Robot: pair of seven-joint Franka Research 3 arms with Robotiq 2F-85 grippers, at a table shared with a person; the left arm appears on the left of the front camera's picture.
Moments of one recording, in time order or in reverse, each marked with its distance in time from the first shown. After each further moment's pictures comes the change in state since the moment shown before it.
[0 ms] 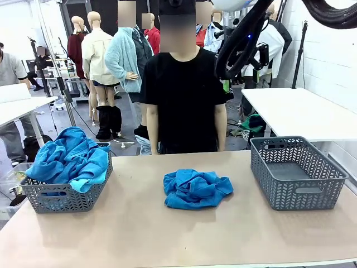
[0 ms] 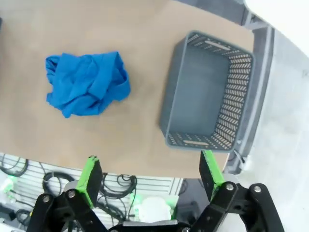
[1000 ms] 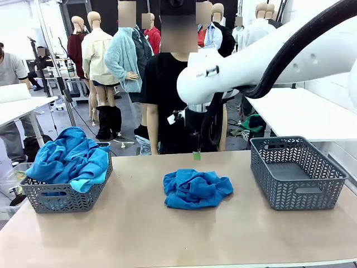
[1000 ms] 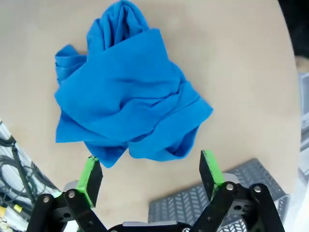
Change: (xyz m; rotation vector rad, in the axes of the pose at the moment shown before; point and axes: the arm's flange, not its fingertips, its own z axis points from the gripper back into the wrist) left arm 0.000 0.000 0.000 0.000 0.001 -0.001; right arm 0.049 0.115 -0.245 0.246 0.112 0.881
